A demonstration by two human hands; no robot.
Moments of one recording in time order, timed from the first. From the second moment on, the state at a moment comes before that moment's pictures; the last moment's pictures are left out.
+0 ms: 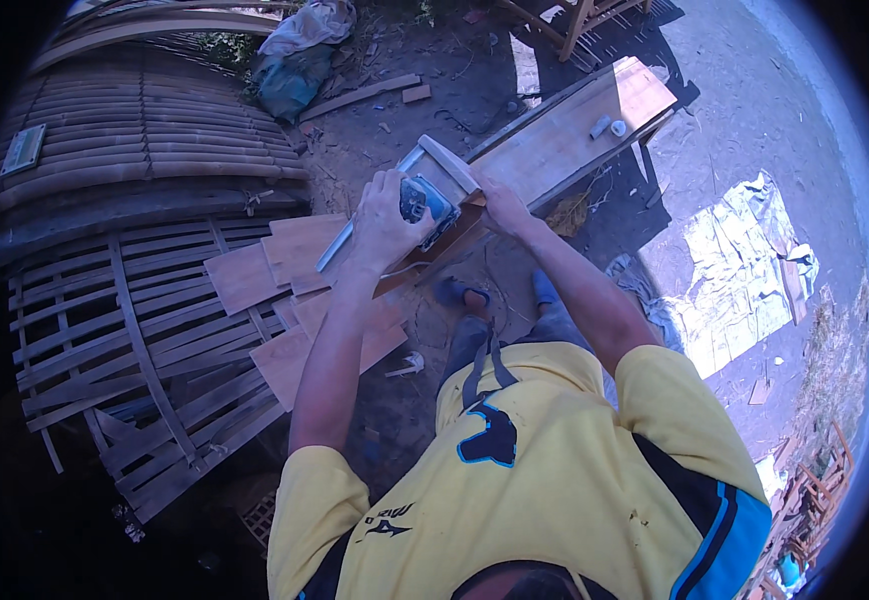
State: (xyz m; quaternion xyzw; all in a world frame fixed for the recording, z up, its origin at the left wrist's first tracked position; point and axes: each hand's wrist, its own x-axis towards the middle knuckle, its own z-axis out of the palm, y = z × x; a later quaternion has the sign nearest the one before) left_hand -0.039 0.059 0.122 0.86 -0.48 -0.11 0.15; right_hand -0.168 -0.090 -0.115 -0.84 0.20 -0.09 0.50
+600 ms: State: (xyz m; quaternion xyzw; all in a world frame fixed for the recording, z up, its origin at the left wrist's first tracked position) left_hand -0.039 0.117 0.112 0.88 -0.43 -0.08 0.17; right_hand -0.173 -0.090 -0.109 -0.85 0.18 -0.06 0.49
